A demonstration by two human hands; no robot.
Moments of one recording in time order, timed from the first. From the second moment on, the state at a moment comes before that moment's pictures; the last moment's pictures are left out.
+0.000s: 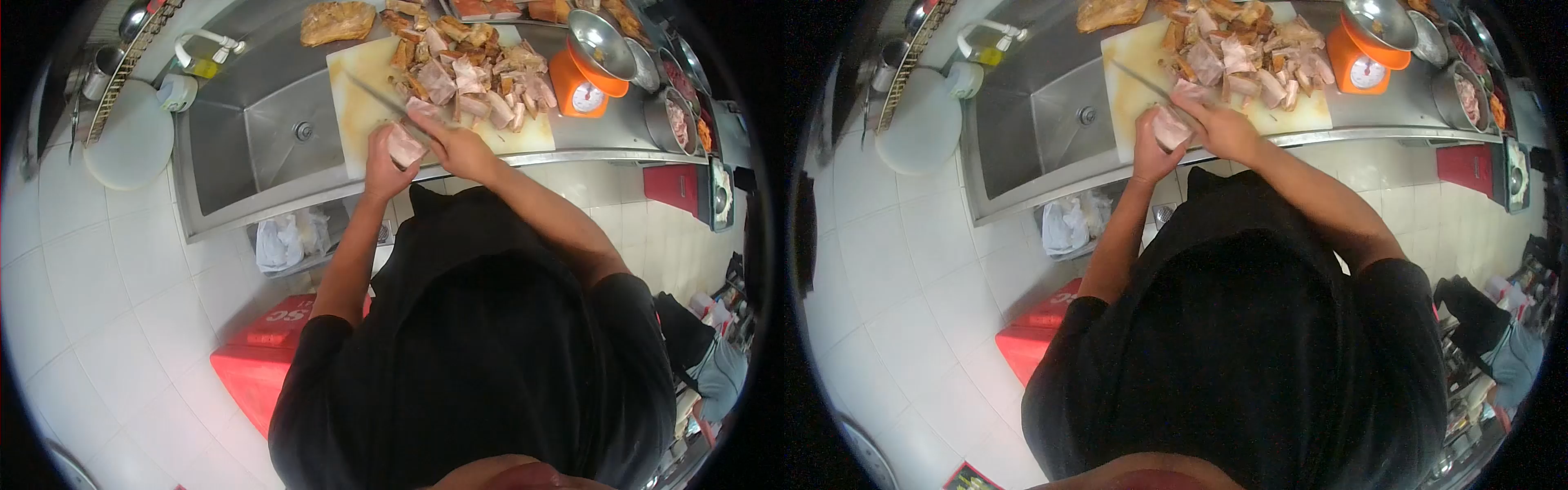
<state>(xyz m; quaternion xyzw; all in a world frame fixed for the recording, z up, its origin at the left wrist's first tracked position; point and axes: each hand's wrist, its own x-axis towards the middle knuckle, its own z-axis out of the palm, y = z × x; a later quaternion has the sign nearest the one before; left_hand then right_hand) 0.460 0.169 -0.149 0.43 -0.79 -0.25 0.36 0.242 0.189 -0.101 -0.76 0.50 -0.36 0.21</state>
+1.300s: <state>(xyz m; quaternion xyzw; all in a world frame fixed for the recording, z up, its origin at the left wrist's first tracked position) 0.152 0.005 0.053 0.37 -0.66 -0.55 0.36 -0.108 0.317 0.038 -0.30 0.62 -0.69 0.22</state>
